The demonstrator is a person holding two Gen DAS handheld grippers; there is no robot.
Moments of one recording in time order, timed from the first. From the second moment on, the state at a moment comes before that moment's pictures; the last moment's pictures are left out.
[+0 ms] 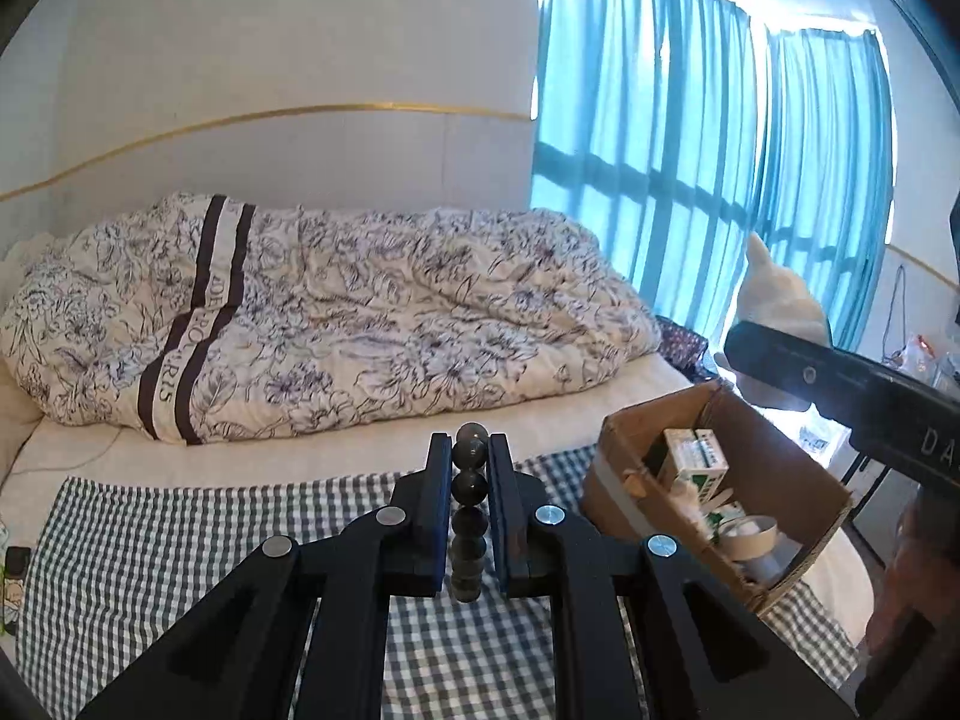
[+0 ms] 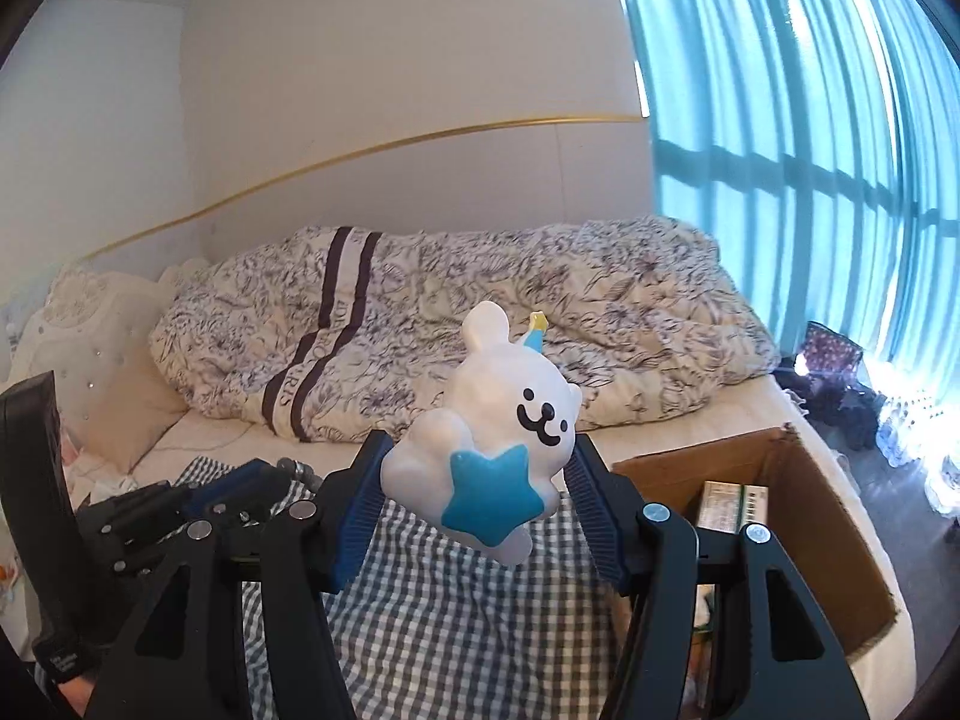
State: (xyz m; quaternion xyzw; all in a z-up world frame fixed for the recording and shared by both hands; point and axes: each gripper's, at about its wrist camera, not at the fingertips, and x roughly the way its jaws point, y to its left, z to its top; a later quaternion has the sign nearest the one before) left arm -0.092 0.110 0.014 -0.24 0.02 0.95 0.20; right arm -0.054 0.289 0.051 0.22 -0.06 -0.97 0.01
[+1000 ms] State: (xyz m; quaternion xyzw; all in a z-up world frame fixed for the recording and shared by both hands) left arm -0.071 0.235 0.036 -0.21 0.05 0.93 0.29; right arm 0.010 0.408 0.048 0.20 -0.06 -0.97 -0.15
